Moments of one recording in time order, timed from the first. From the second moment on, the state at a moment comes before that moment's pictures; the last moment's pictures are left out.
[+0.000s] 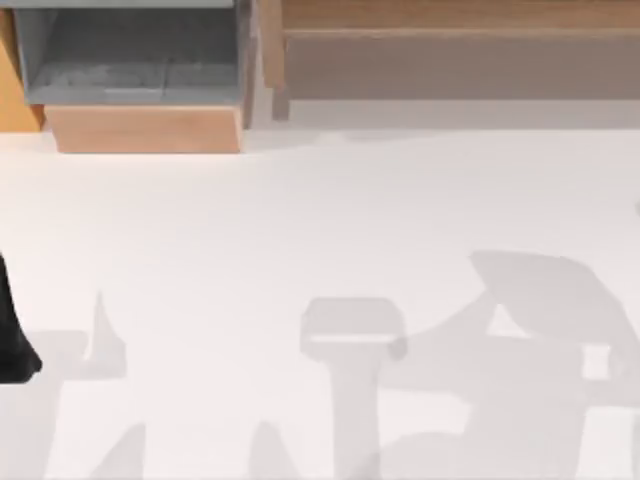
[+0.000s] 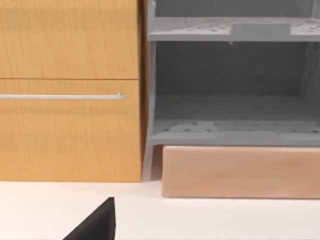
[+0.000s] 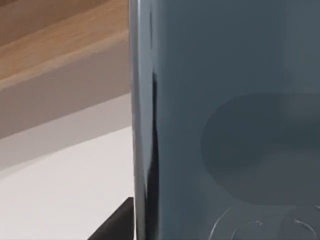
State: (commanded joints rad) left arm 0.00 0.00 0.00 0.00 0.00 0.00; right arm -0.44 1.21 0.97 -0.40 -0.41 0.13
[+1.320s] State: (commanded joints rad) left arm 0.00 0.00 0.00 0.00 0.00 0.00; right arm -0.76 1.08 0.66 -0.14 -0.57 -0.34
